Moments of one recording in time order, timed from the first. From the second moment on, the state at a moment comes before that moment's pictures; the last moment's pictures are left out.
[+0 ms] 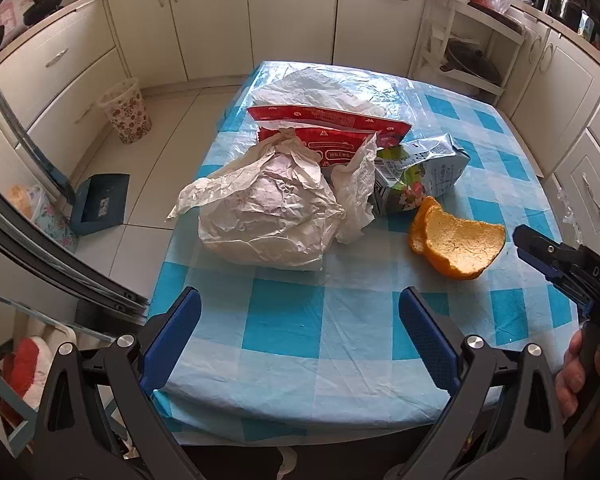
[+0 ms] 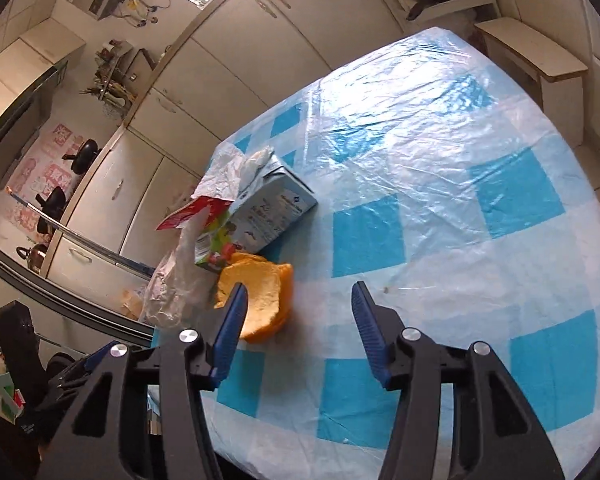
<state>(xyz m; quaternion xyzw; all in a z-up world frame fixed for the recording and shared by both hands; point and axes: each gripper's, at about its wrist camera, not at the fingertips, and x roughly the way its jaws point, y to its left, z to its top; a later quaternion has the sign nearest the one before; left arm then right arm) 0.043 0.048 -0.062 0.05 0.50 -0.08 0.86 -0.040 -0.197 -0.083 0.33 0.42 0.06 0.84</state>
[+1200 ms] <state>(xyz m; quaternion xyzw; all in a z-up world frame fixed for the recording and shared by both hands) 0.100 0.012 -0.027 0.03 0.43 -0.21 0.88 -0.071 -0.254 -0.064 0.41 0.35 0.08 0.84</state>
